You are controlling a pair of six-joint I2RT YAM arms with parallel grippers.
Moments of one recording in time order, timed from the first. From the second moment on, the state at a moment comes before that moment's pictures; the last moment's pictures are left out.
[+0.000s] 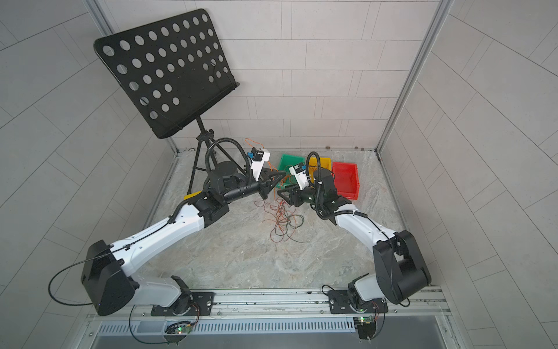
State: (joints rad) left arm -0.71 1.38 1.14 0.17 0.38 -0.23; right arm 0.37 1.45 0.90 0.16 -0.65 0.23
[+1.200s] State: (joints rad) left arm -0.50 1.17 1.35 -0.22 0.32 -0.11; right arm 0.36 1.20 0.91 -0.33 -0.27 0.03
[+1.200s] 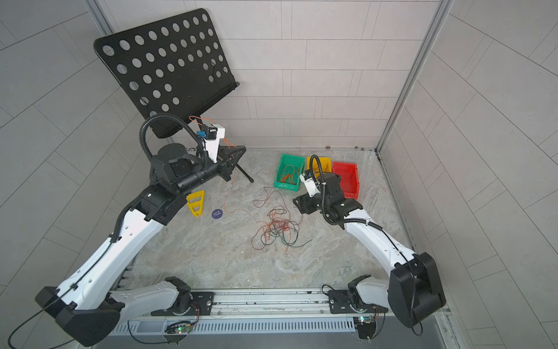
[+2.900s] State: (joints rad) left arm -0.49 1.09 1.01 0.02 0.42 -0.51; right arm 0.58 1.30 1.02 0.15 -0.56 -0.04
